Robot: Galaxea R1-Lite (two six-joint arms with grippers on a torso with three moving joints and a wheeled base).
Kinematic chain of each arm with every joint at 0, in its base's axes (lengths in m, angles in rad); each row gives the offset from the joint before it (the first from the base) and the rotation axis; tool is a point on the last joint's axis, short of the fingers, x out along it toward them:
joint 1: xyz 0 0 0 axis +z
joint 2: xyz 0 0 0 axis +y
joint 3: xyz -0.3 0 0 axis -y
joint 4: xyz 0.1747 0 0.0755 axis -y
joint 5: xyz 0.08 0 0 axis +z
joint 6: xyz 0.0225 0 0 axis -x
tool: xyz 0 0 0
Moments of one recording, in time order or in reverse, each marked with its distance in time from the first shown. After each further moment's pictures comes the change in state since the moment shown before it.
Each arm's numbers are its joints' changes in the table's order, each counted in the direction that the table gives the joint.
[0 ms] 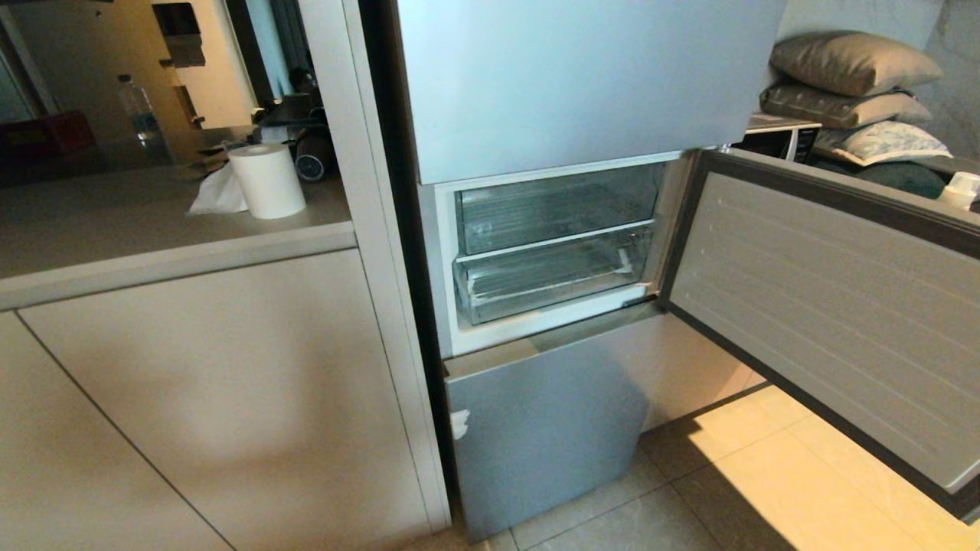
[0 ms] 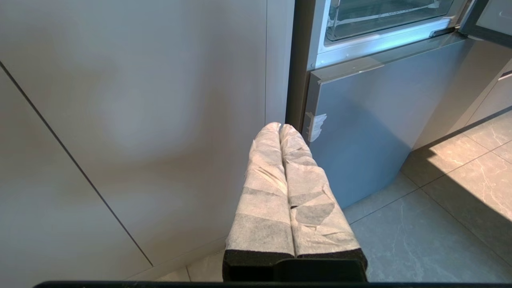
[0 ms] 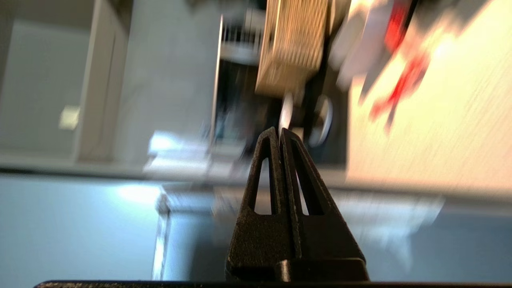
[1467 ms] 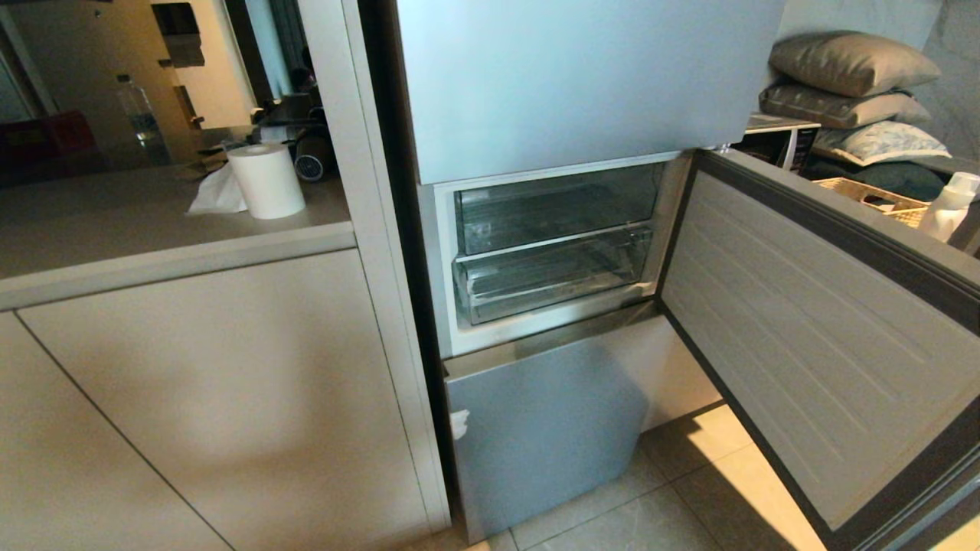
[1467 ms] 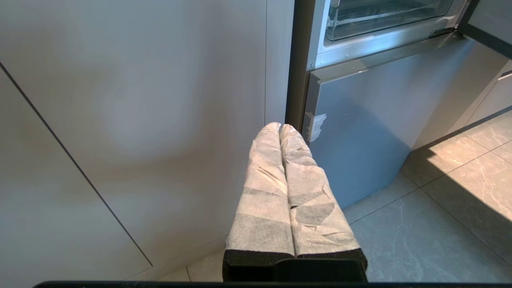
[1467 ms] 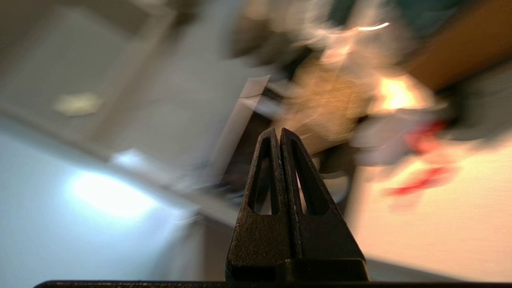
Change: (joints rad) left arm 0.000 0.000 0.000 0.000 0.000 0.000; right arm 0.060 -0.265 -0.032 -0.006 -0.269 0.239
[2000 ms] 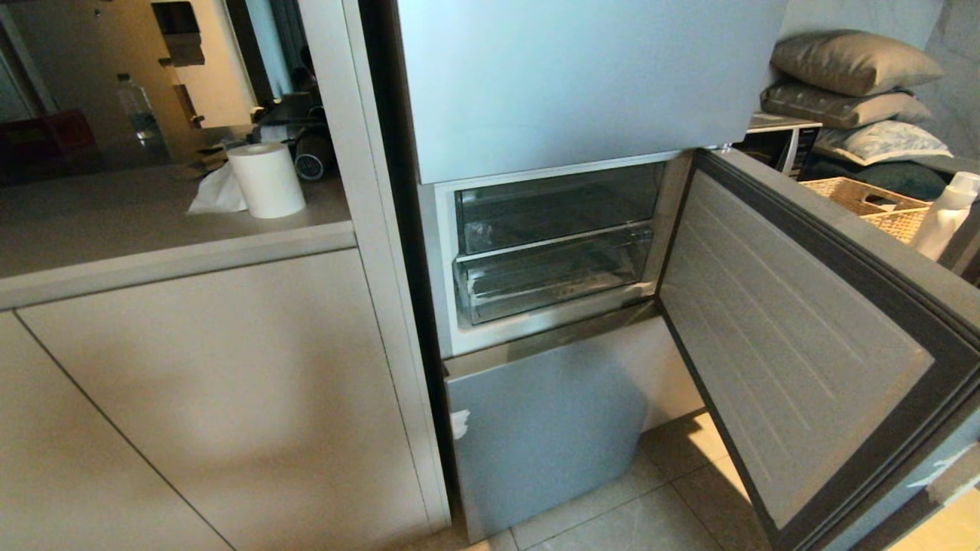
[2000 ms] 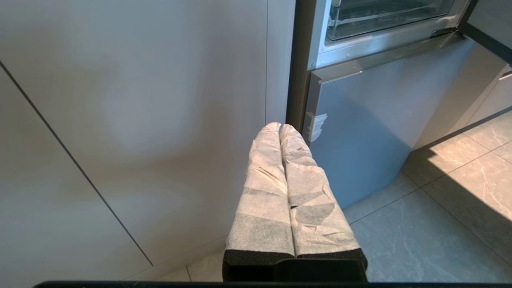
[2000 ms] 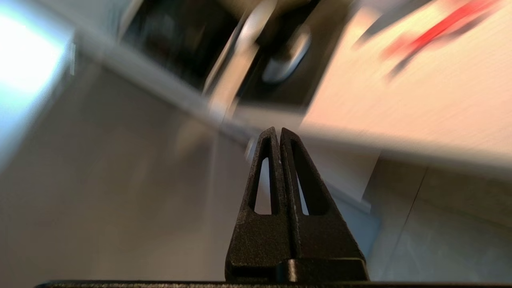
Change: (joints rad) left arm 0.000 0.000 0.000 0.000 0.000 0.000; right arm 0.601 0.147 -0.250 0.107 -0.336 0.369
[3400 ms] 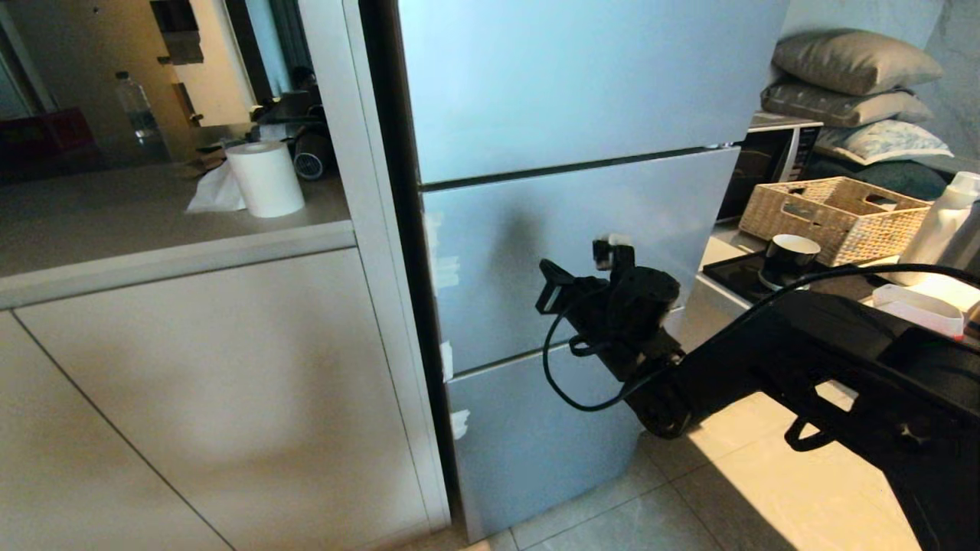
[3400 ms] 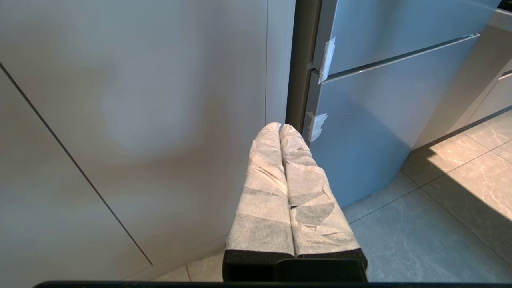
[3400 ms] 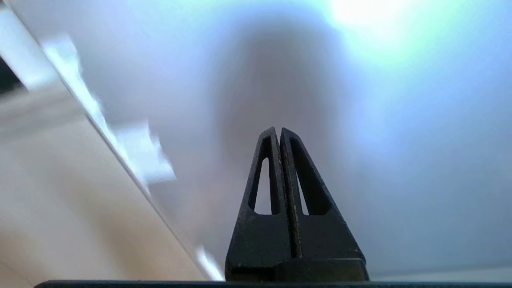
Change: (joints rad) left arm 0.000 0.000 0.000 0.000 0.000 0.000; right arm 1.075 0.659 0.804 0.172 -0.248 0.496
